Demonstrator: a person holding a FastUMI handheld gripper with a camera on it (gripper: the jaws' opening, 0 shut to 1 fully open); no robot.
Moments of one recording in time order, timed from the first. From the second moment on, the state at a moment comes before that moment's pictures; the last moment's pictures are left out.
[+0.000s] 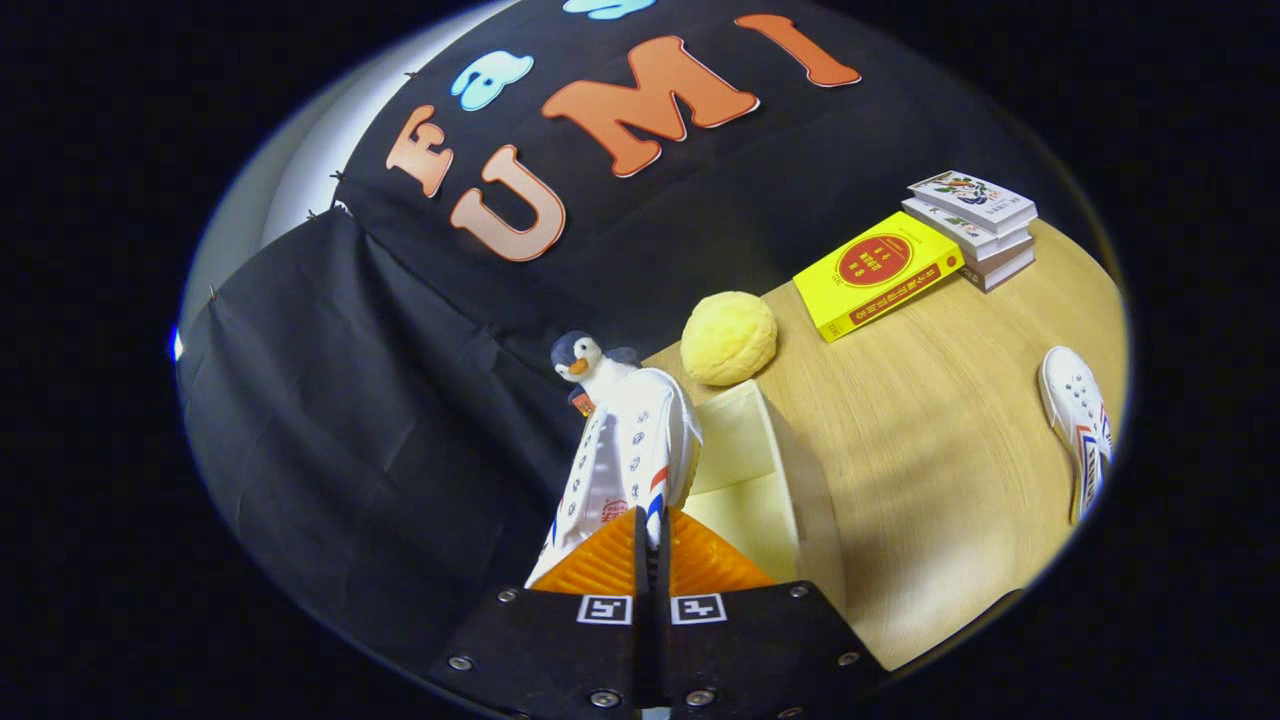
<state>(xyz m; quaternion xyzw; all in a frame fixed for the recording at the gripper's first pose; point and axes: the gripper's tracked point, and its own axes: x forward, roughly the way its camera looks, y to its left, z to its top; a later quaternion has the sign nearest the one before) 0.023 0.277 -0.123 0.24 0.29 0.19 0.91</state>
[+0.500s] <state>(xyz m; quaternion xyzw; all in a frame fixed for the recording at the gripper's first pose) 0.015 0.319 -0.186 0.17 0.31 0.16 0.92</state>
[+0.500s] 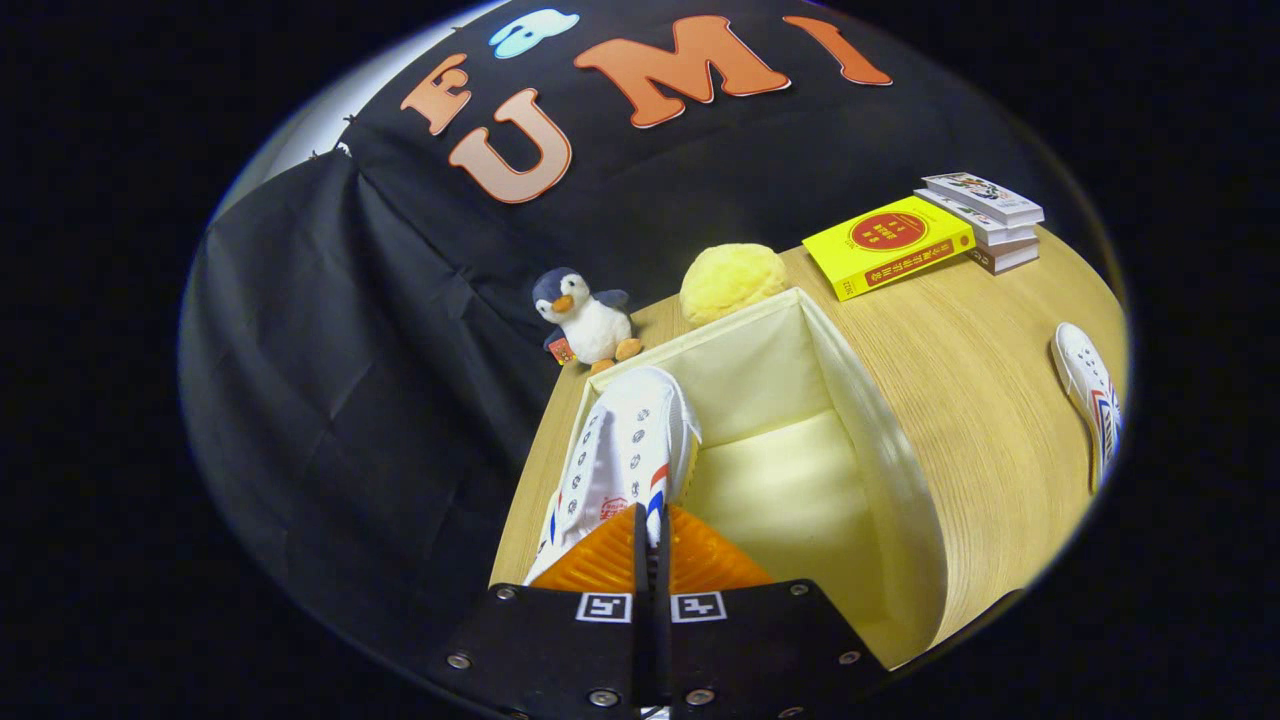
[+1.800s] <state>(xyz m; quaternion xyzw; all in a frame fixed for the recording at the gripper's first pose) 0.042 0.067 -0.146 0.07 0.24 0.03 0.97</state>
